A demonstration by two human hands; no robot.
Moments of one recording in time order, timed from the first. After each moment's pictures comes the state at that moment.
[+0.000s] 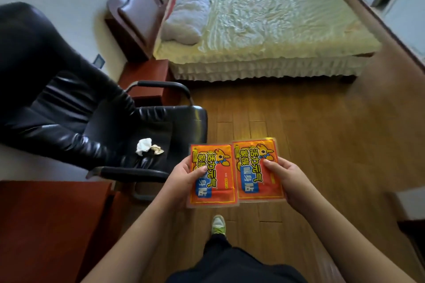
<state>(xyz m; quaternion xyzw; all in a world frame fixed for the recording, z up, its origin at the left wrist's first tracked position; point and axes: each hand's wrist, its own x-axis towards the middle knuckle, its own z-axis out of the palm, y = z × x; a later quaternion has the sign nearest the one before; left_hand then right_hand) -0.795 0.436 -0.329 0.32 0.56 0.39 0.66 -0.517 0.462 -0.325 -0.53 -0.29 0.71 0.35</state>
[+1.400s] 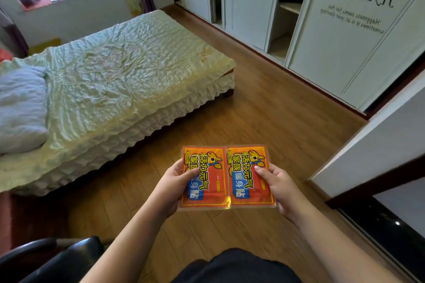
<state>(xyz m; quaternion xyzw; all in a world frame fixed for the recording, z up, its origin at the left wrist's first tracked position) -0.415 0.846 -0.300 0.45 0.47 0.18 0.74 -0.194 0.706 -0.324 -0.59 -0.10 0.55 0.58</state>
